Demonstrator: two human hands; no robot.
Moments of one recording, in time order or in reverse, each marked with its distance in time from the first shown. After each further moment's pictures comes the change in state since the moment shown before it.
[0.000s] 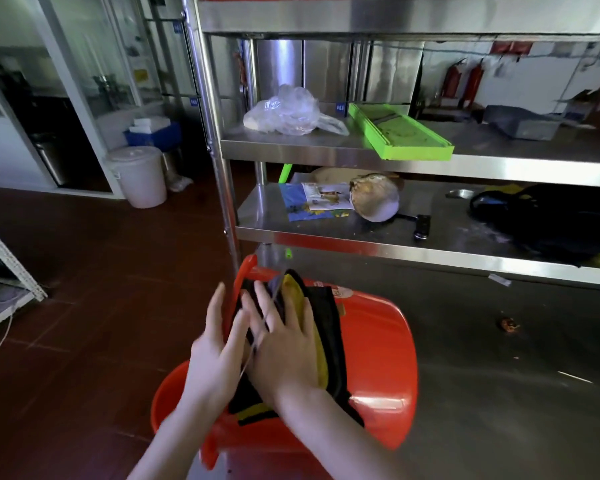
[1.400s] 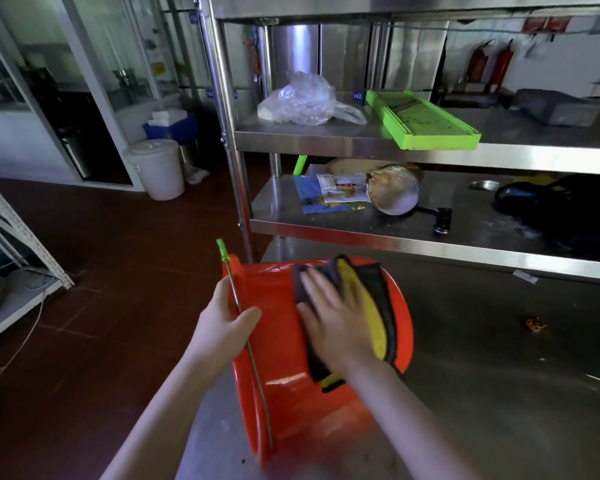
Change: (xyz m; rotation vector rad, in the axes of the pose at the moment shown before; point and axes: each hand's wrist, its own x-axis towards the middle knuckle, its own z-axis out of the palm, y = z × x) left_hand 0.031 0.014 -0.014 -0.083 -0.170 -0.145; right_hand 0.014 0.071 0.004 0.156 0.012 0.065
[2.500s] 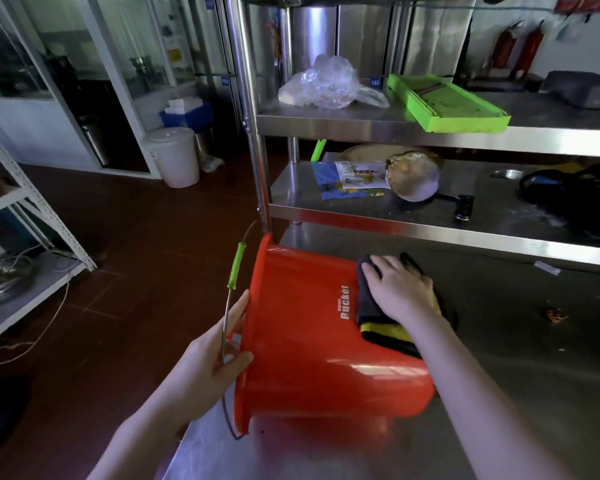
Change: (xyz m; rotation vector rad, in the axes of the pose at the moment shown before) left_hand -0.059 -0.049 -0.055 0.388 -0.192 0.286; right_hand 0.026 0.060 -0.022 -0.027 -0.273 0.446
